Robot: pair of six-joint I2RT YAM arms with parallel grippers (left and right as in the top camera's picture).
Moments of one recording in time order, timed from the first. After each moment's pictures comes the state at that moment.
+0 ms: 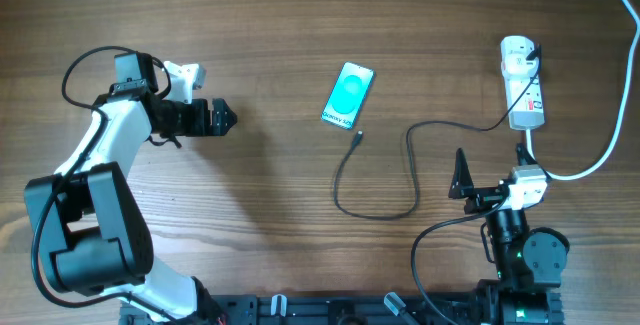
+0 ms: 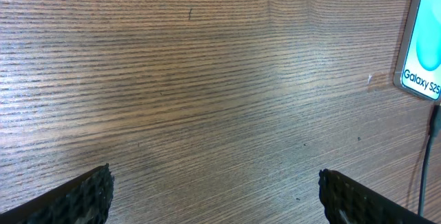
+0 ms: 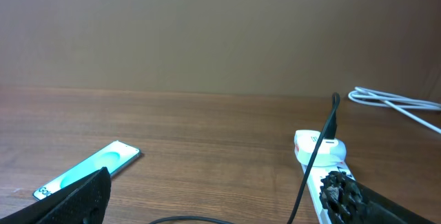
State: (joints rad) left arm 0.19 1.78 1.07 -0.59 0.48 0.20; right arm -0.05 0.02 0.01 0.01 -0.14 -0.01
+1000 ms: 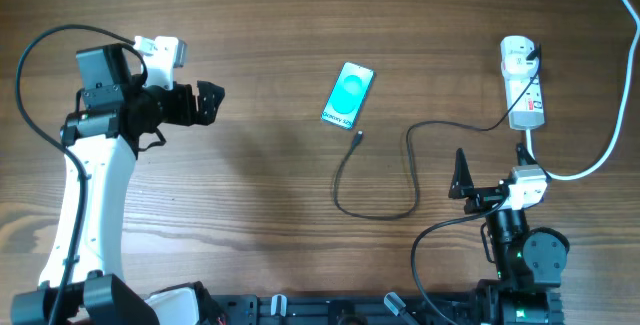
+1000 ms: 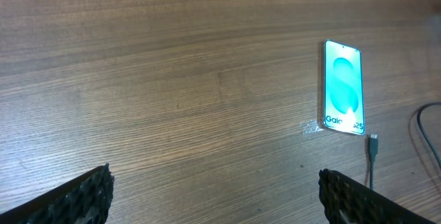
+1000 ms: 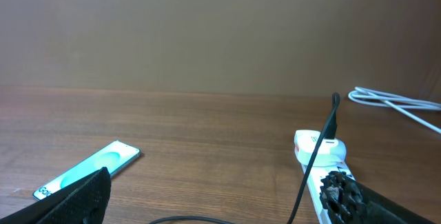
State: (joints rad) left arm 0.19 1.42 1.07 -0.59 0.48 0.20; right arm -0.05 0.02 0.01 0.01 -0.14 -0.01
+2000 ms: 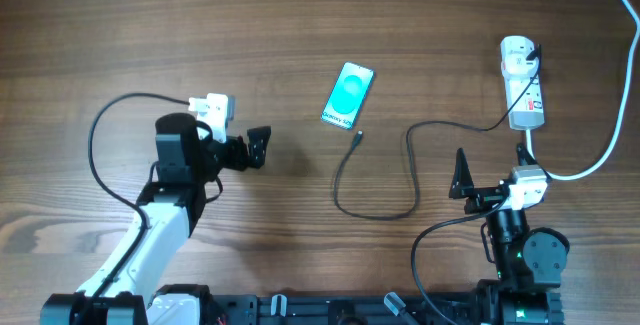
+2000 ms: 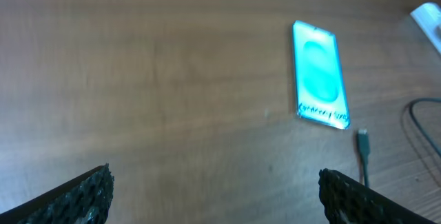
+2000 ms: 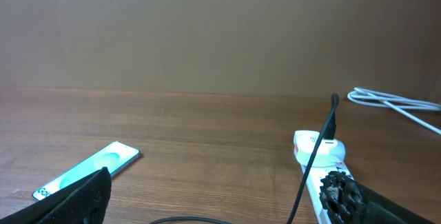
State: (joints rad) left arm -0.04 1.28 0.47 0.15 0.39 -0.08; right arm -0.05 0.02 0.01 0.01 -0.13 -0.01
